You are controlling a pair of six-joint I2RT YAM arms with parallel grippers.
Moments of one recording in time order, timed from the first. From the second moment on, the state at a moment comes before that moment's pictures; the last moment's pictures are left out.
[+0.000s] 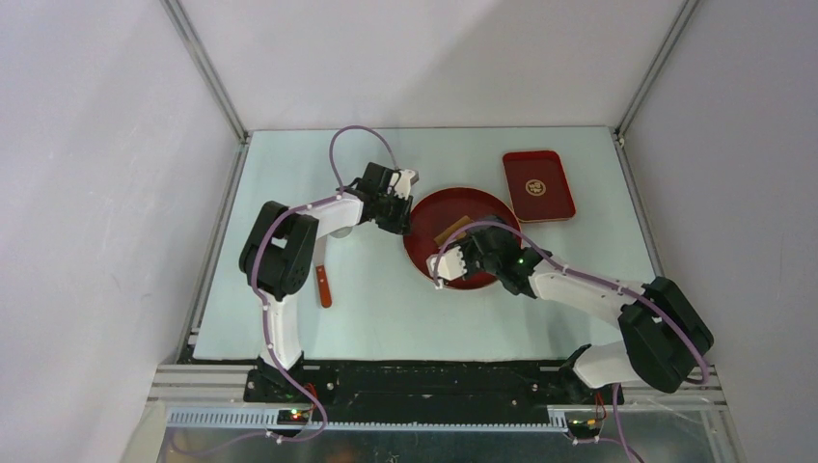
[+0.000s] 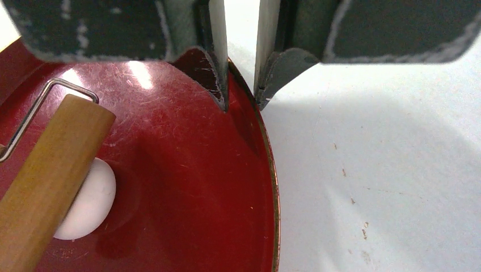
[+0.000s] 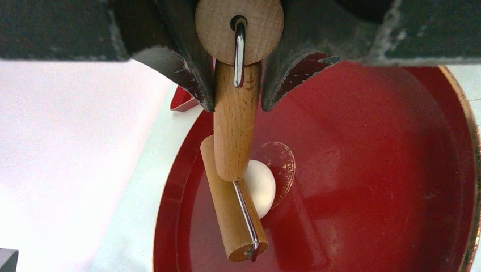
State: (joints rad) left arm -0.44 2.00 1.29 -0.24 0.32 -0.05; right arm 0.72 1.39 0.76 -0.10 0.05 -1.35
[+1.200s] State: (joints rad) left arm -0.44 2.00 1.29 -0.24 0.32 -0.05; right arm 0.71 1.29 0.72 -0.21 0.03 -1.35
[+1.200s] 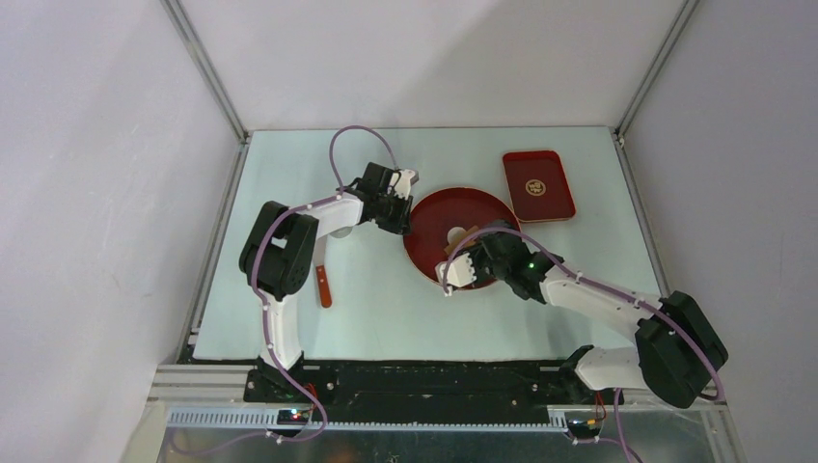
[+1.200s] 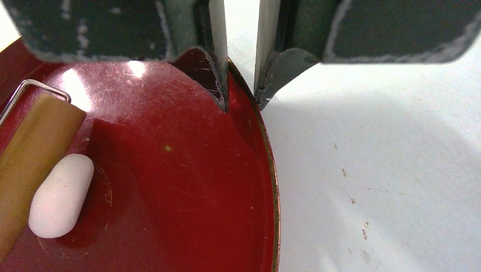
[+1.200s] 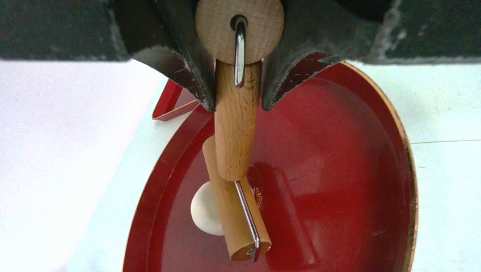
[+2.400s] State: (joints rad) left arm -0.44 2.00 1.29 -0.24 0.32 -0.05; right arm 0.88 1.62 1.23 -0.71 0.39 -0.61
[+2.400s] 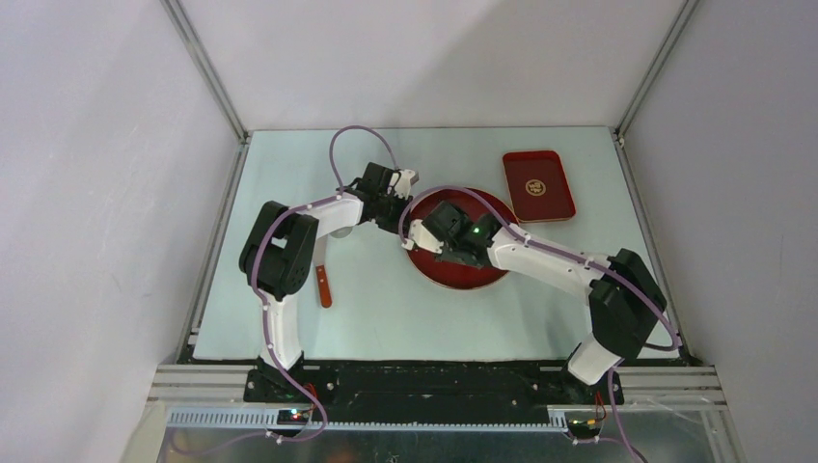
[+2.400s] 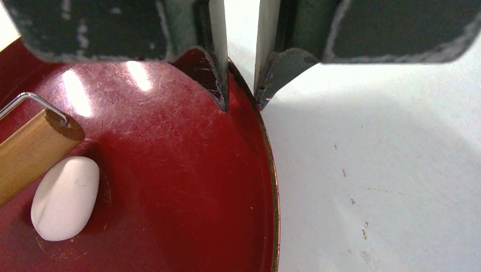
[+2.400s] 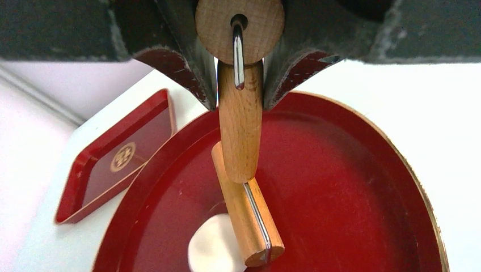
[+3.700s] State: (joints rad) left arm -0.44 2.00 1.29 -0.24 0.32 -0.05; right arm 0.83 1.75 1.36 -0.67 0.40 -0.55
